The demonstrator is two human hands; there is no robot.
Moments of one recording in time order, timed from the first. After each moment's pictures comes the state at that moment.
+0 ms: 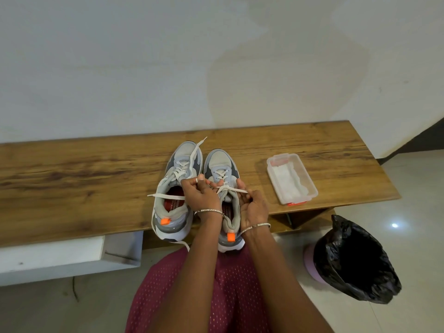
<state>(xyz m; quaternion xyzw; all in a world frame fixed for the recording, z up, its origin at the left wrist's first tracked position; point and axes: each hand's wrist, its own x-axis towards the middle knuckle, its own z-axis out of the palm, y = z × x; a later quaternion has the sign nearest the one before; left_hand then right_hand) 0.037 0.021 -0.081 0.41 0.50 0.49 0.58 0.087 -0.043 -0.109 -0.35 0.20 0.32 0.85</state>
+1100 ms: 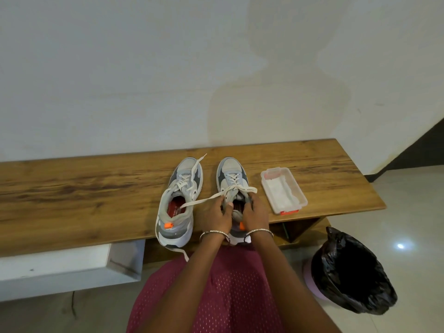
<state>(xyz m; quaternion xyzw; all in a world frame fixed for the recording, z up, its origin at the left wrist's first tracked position) 0.006 -0.008 -0.072 0.78 0.43 0.17 0.42 0.089 -0.080 -0.072 -0.85 -0.16 0.17 0.48</state>
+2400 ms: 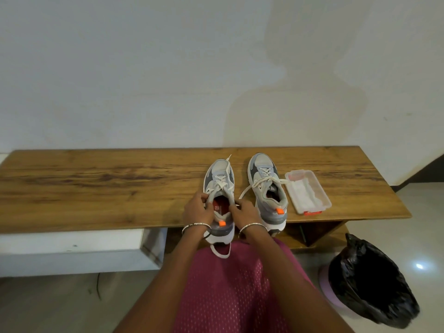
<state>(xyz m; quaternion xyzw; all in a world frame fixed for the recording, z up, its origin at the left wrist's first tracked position) -0.086 0.058 -0.059 0.75 0.51 0.18 0.39 0.016 -0.034 -0.049 -0.84 -0.24 0.31 0.37</state>
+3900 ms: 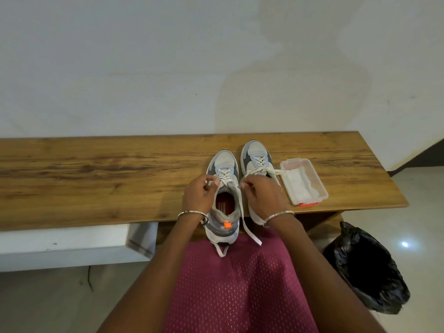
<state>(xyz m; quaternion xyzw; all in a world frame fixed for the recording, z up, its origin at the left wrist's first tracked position) -0.053 0.067 -0.060 0.79 0.41 0.20 0.42 0.072 -0.068 -0.007 -0.84 -0.46 0.10 0.25</state>
